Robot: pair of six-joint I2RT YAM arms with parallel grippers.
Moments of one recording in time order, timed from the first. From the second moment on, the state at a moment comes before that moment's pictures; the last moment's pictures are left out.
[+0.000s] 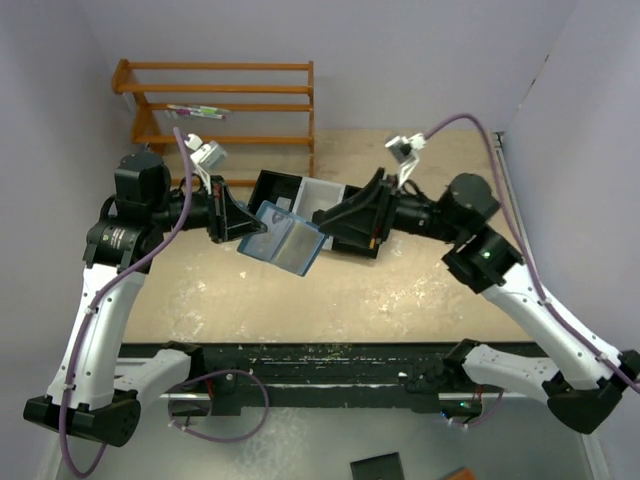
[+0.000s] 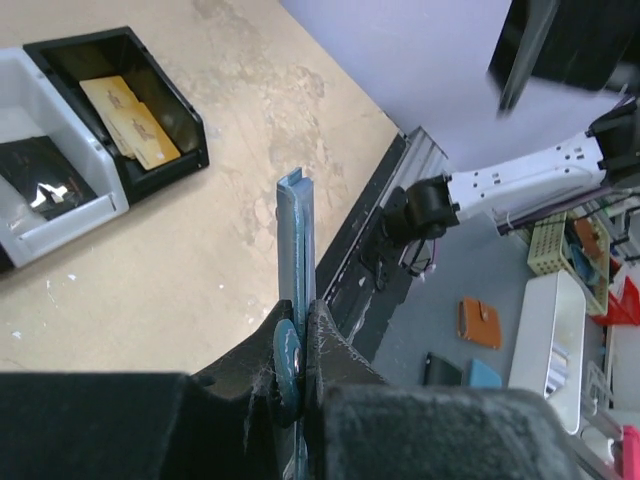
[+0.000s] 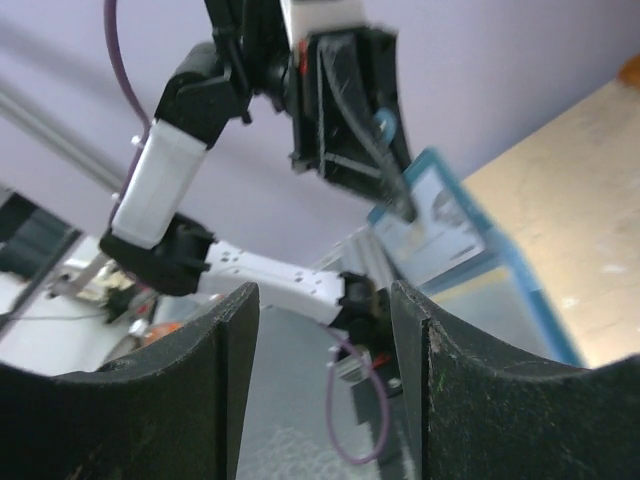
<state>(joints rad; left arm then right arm) -0.19 1.02 1.35 -0.79 0.98 -0.20 0.68 1.04 1.24 -0.07 -0.62 0.70</state>
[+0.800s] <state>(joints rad) -0.17 1.02 1.27 -0.35 1.13 -0.68 0.83 1.22 0.94 0.54 -0.61 1.04</state>
